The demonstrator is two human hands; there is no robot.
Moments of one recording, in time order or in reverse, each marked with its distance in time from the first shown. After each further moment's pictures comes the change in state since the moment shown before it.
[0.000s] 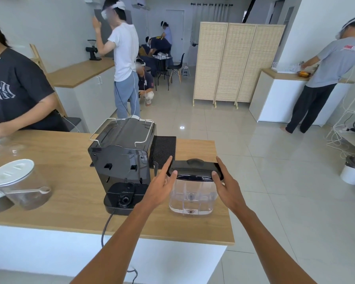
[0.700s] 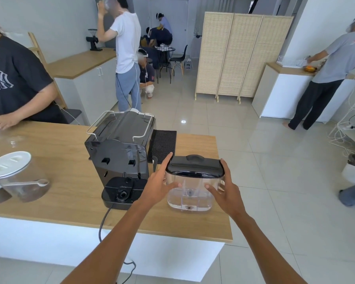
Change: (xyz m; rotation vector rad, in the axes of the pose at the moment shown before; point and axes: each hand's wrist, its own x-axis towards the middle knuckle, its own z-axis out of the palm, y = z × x) left_hand 0.005 -0.010 0.002 0.100 -0.035 -0.033; right_hand -0.016 0.016 0.005 0.074 -0.056 -0.026
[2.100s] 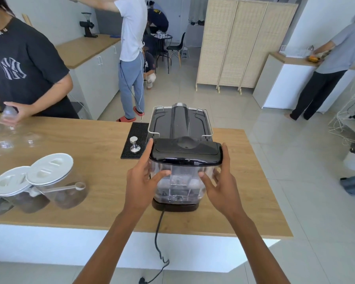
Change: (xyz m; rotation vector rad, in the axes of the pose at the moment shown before) left_hand -0.050 -0.094 -0.209 -0.229 0.370 0.203; right_hand 0.004 -0.169 0.199 0.057 0.112 -0.069
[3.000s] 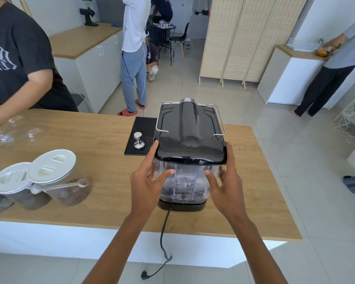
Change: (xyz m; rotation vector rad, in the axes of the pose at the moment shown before) left_hand -0.002 -0.010 0.005 -0.148 0.080 -0.011; right_hand 0.003 -0.006 0.020 -0.043 0.089 -0.012
